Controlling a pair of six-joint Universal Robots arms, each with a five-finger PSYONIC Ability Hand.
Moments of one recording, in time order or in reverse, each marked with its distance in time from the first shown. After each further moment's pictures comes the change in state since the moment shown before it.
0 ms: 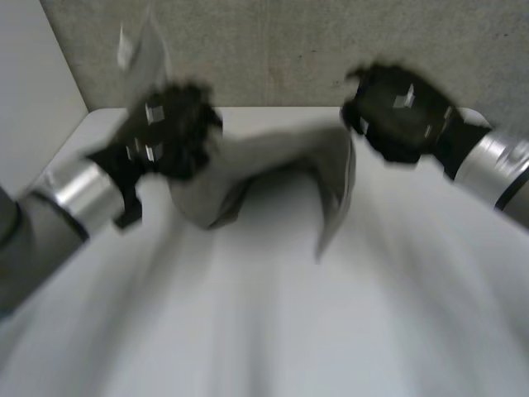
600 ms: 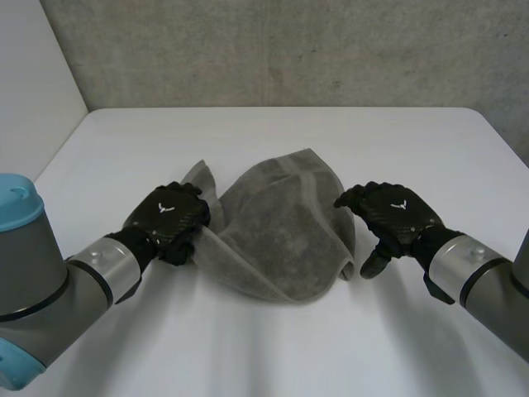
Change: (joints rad) left arm 0.002 -0.156 -0.164 -0.021 -0.128 0.259; right arm 0.061 0.036 0.332 -0.011 0.315 0.251; left_hand -0.056 -0.159 0.000 0.000 -0.152; right_hand -0.980 -0.976 0.000 0.000 -1.051
